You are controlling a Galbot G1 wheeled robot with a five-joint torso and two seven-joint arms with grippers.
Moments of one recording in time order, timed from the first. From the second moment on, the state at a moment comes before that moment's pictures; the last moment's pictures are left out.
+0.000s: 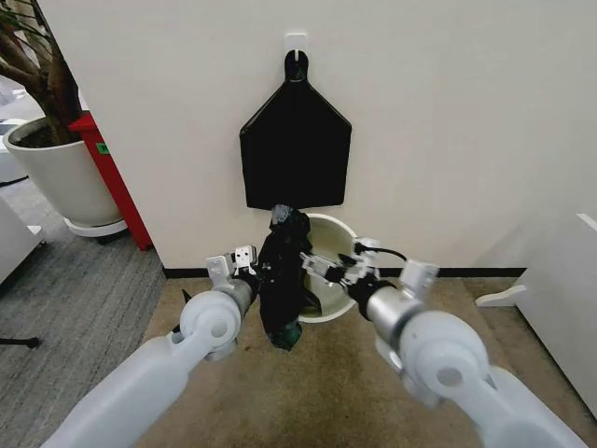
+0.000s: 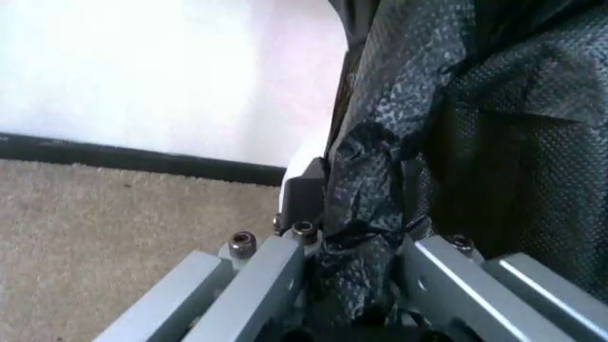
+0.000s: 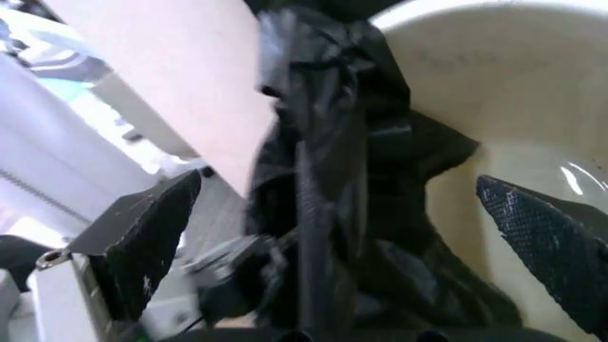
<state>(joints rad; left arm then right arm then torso) 0.82 -0.93 0.09 -2.02 -1.26 0.33 -0.70 -0.80 1.04 -0.10 2.24 1.31 -0.41 0.79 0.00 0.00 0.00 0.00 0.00</state>
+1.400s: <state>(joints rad) 0.90 -0.88 0.05 -2.05 -1.10 0.33 -0.61 -0.66 1.10 -0.14 2.19 1.35 -0.37 1.00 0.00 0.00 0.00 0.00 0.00</state>
